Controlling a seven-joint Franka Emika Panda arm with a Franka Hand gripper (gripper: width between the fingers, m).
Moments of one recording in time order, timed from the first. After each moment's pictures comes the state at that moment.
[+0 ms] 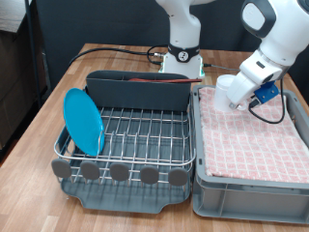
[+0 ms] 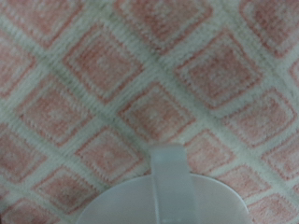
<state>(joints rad) 0.49 0.11 -0.04 -2.43 -0.24 2.24 0.56</state>
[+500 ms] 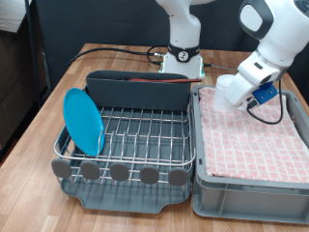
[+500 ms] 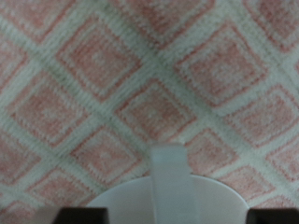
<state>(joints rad) 0.49 0.11 -0.05 -2.44 -0.24 2.25 0.56</state>
